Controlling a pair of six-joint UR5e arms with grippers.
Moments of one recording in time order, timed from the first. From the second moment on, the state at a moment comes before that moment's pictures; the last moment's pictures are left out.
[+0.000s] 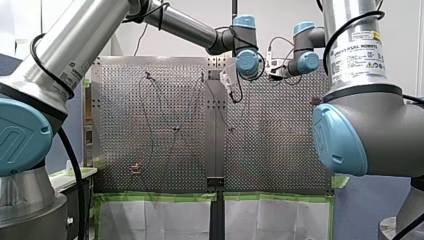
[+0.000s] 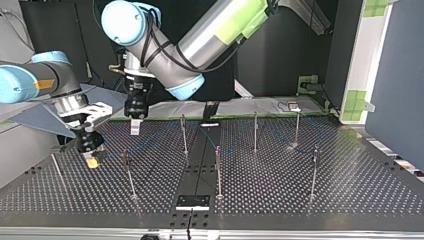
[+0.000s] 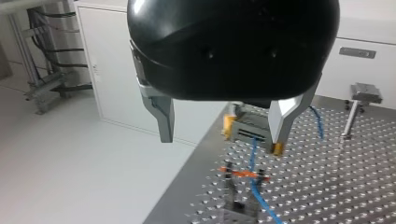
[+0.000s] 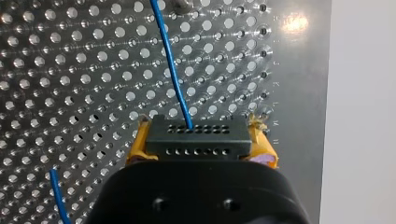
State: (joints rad) left arm -0.85 -2.08 -1.17 -2.87 -2.21 -1.87; right arm 1.78 -1.28 1.44 -0.19 1.16 1.68
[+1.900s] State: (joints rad) left arm -0.83 -2.17 -1.65 -2.39 -2.28 -2.14; right arm 1.80 -1.28 1.44 -0.19 1.18 1.68
